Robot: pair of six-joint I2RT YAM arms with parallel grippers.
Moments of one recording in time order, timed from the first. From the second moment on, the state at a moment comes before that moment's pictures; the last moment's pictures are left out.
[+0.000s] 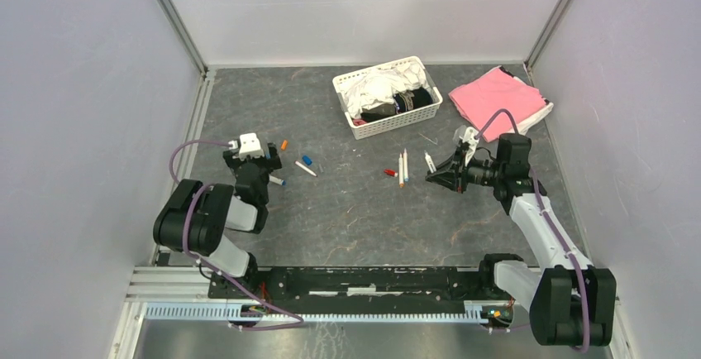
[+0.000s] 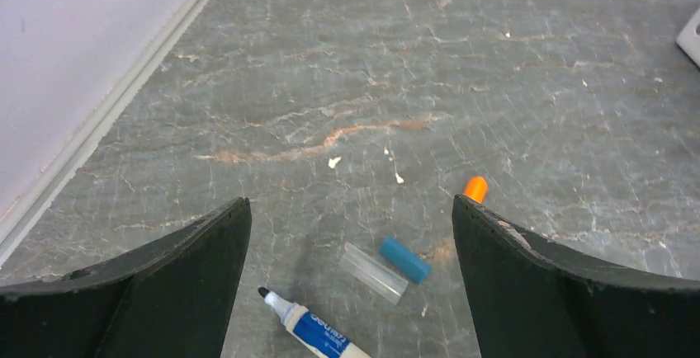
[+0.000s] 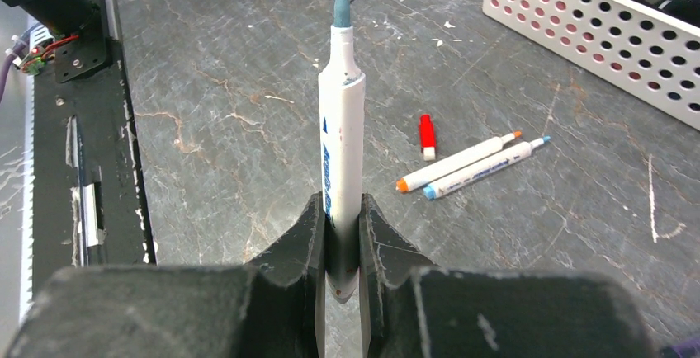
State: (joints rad) left arm -0.16 1.57 0.18 1.29 -0.40 0.01; right arm 0.00 1.03 0.57 -0.16 -1.14 -0.41
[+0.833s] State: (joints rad) left arm -0.15 1.56 0.20 1.26 -0.40 0.01; right arm -0.04 1.03 0.57 -0.17 -1.12 -0.41
